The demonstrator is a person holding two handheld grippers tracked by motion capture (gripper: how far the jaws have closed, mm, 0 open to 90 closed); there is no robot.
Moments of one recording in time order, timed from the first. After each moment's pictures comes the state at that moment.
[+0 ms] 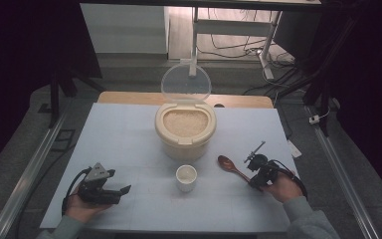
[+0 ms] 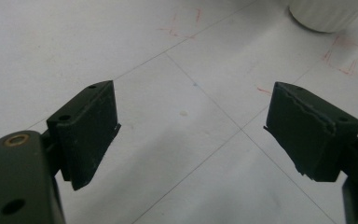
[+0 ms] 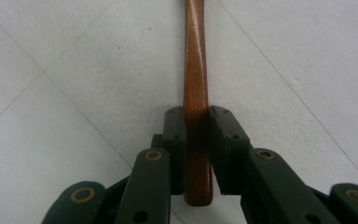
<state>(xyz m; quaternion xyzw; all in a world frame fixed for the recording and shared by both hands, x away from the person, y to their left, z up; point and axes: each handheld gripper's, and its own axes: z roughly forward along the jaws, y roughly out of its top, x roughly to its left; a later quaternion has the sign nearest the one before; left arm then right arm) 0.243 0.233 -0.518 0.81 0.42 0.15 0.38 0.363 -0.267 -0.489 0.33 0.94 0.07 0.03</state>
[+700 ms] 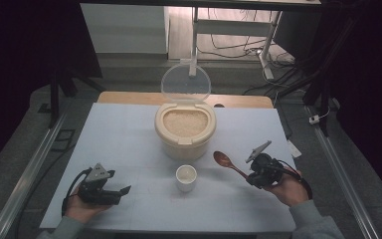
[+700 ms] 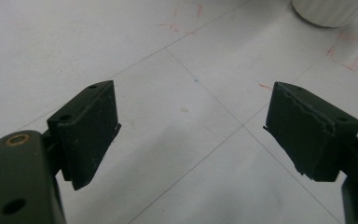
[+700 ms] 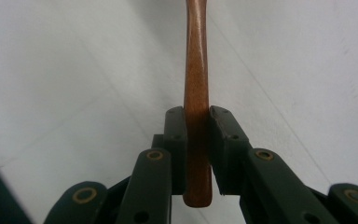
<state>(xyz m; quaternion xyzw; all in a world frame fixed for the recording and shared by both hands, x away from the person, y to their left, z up) 0.243 0.232 -0.519 0.81 0.42 0.15 0.37 0.336 -0.260 -0.445 0.27 0.95 0.15 0.07</state>
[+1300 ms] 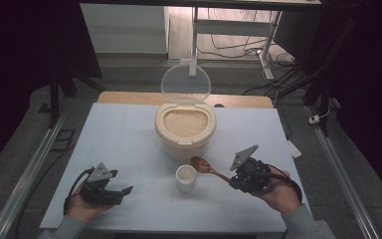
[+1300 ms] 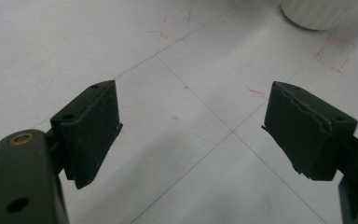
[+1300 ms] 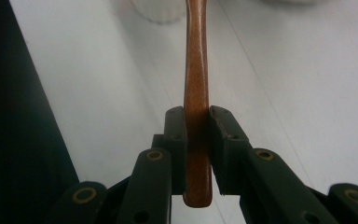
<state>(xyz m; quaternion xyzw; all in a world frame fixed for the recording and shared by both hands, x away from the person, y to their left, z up) 0.244 0.226 -0.516 0.82 0.41 0.15 0.37 0.304 -0.207 -0.414 0.16 0.96 0.19 0.07</state>
